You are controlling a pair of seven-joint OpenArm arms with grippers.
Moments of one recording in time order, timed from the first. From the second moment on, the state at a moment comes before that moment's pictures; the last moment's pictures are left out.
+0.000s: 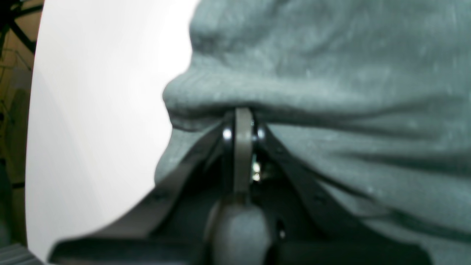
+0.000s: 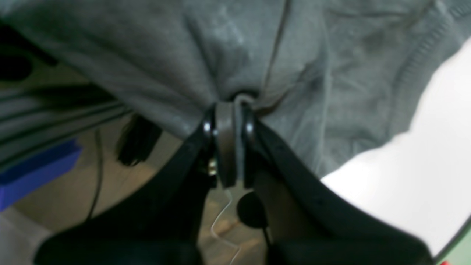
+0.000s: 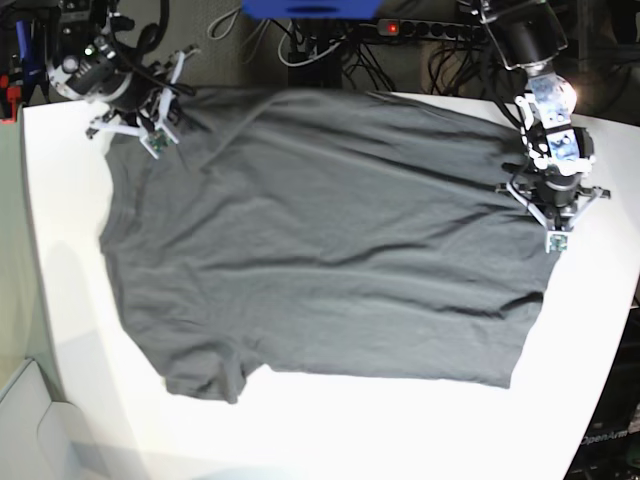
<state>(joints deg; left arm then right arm) 0.4 -6.3 -27.7 76.5 18.2 -19.9 28.4 -30.0 10.4 12.0 116.0 7.4 39.9 -57.4</state>
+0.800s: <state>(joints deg) -0.1 -6.5 -27.9 74.6 17.8 -19.5 26.3 -20.8 17.3 16.8 115.6 6.7 39.9 -66.1</state>
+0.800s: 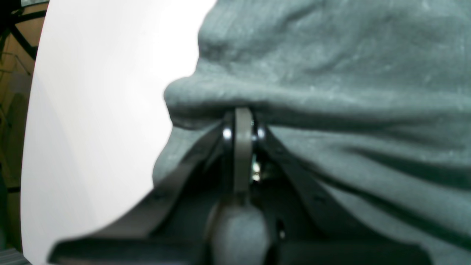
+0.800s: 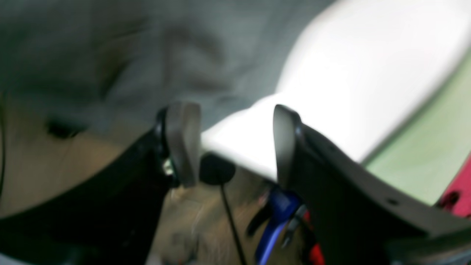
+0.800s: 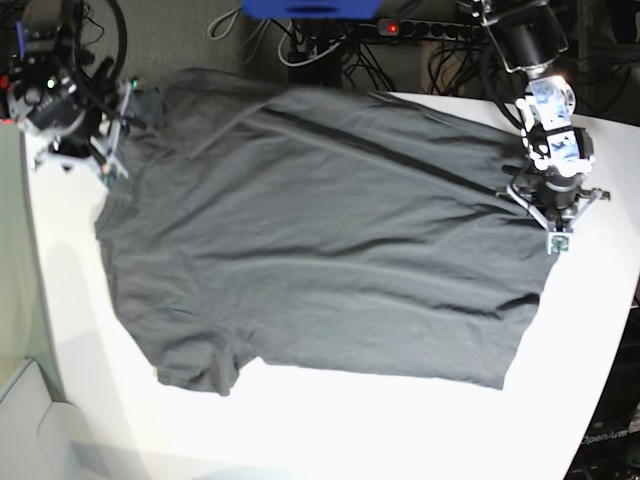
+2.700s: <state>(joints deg) -1.0 -3.3 -27.9 78.5 18.0 -19.8 33.3 14.9 10.3 10.3 95.7 -8.4 40.0 -70.9</state>
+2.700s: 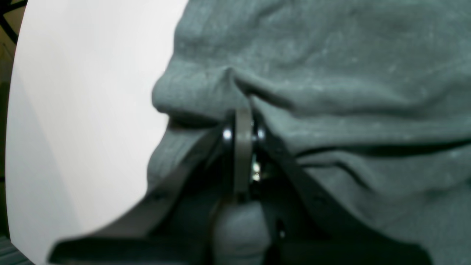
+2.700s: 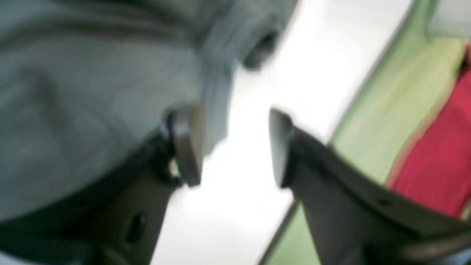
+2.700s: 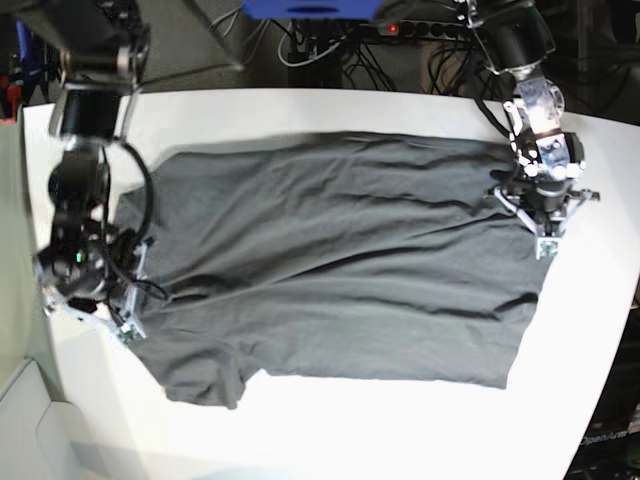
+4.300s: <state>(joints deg) -0.8 -3.3 -28.0 78.5 18.0 -19.9 32.8 -8.2 0.1 10.5 99.4 -8.1 39.7 -65.8</state>
